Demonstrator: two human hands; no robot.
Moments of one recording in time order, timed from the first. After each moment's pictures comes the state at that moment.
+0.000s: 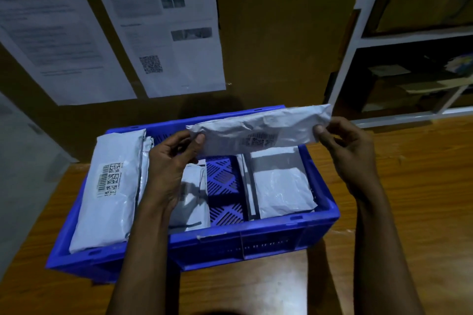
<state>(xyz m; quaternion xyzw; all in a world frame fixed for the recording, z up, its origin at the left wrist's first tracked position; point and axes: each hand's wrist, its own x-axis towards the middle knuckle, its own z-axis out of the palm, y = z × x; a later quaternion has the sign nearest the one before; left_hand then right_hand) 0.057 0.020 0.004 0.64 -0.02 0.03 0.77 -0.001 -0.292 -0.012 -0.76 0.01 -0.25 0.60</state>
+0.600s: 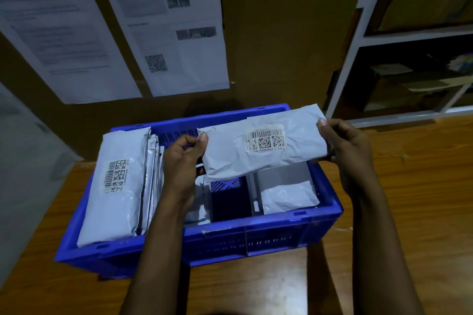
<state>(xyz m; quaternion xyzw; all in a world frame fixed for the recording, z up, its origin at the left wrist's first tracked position) 0.048 0.006 -0.002 0.65 0.04 0.01 0.76 -0.006 -0.273 -0.001 -0.66 0.13 -0.19 0.71</state>
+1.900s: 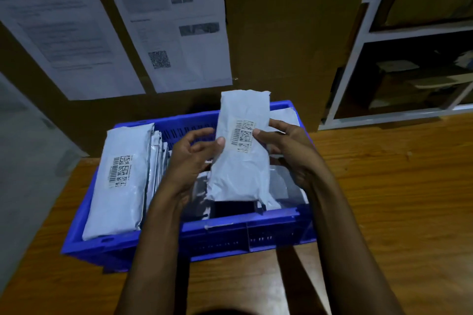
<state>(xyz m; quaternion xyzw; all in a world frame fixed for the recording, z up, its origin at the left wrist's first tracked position) 0.041 0.009 0.016 0.68 0.02 -0.09 0.73 0.019 -0.194 0.020 -0.62 0.13 0.03 0.77</state>
